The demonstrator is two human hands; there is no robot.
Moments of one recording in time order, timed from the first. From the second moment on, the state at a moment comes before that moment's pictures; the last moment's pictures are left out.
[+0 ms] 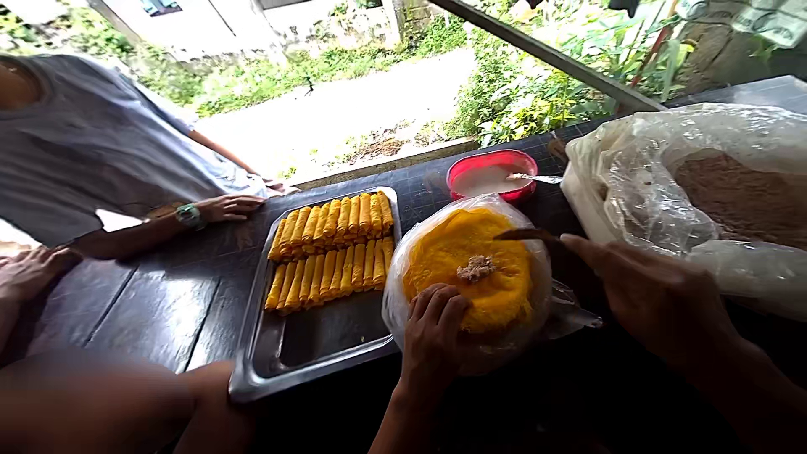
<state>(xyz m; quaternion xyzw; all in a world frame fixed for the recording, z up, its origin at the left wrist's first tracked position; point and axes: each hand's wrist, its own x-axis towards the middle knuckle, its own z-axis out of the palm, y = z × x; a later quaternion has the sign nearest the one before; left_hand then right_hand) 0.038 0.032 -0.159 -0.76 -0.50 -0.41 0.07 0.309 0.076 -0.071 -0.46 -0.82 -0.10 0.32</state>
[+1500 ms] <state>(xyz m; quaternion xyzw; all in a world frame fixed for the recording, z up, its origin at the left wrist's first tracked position) 0.025 0.022 -0.159 -0.79 -0.47 -0.39 0.04 0.508 0.142 -0.008 -0.80 -0.60 0.06 -0.01</state>
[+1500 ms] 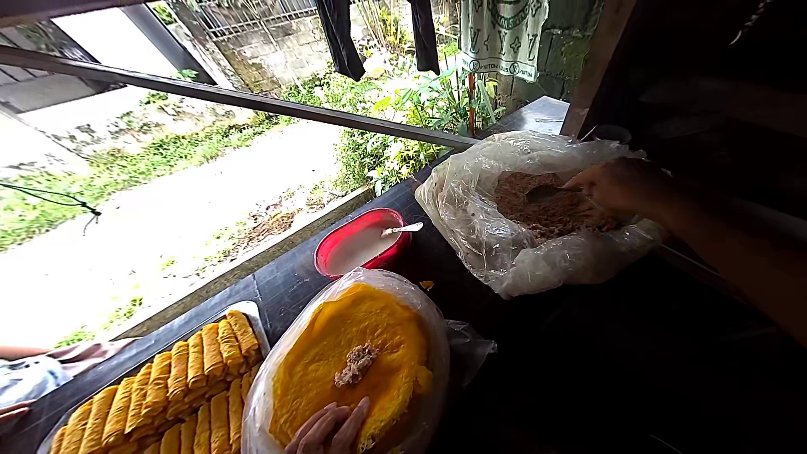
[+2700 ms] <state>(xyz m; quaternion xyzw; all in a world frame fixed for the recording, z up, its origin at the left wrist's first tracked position) 0.021 0.016 -0.171 -0.78 -0.46 -0.43 0.04 0.273 0.070 -0.124 -0.40 -0.86 -0.02 0.31</state>
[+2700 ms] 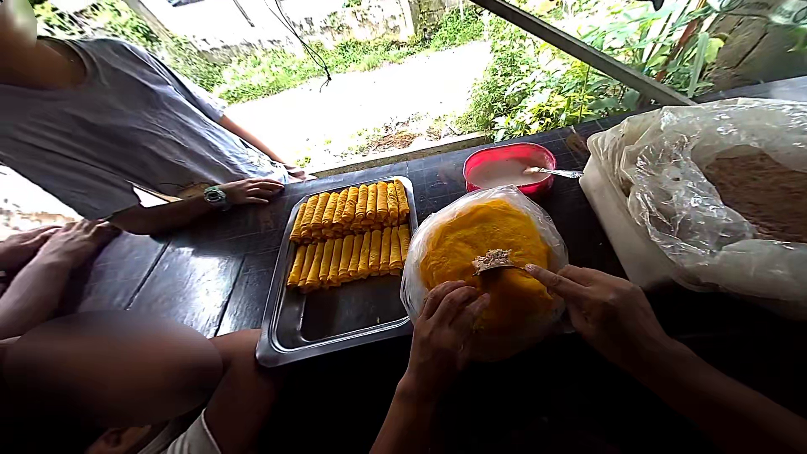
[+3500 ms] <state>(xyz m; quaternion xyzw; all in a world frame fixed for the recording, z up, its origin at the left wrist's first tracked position) 0.022 0.016 -0.171 -0.78 -0.46 -0.43 0.04 0.277 0.087 -0.115 -0.41 -0.86 -0.01 0.30</state>
